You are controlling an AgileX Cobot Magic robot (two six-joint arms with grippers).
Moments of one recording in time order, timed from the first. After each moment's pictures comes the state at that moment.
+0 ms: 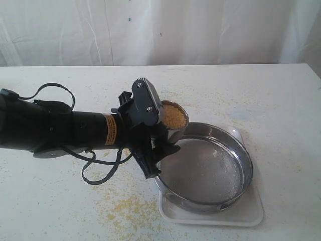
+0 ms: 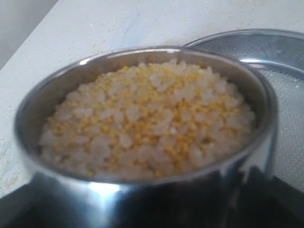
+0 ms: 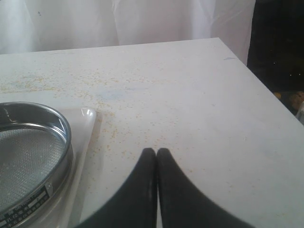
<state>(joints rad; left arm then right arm) -0.55 1.75 -0.88 0.80 -0.40 -0.19 0.01 0.00 0.00 -0.18 0.32 0.20</state>
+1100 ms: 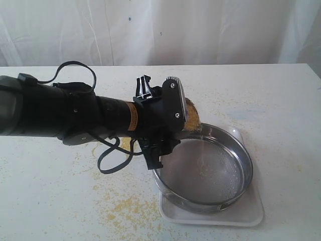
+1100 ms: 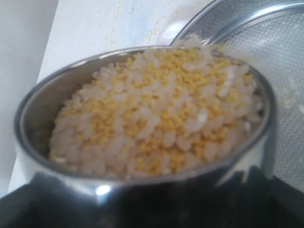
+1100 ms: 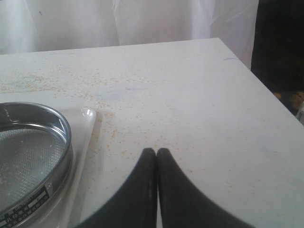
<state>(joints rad) -0.66 1.75 -1.03 0.62 -0.06 0.25 0.01 0.00 0.00 -0.18 0.32 0.20</state>
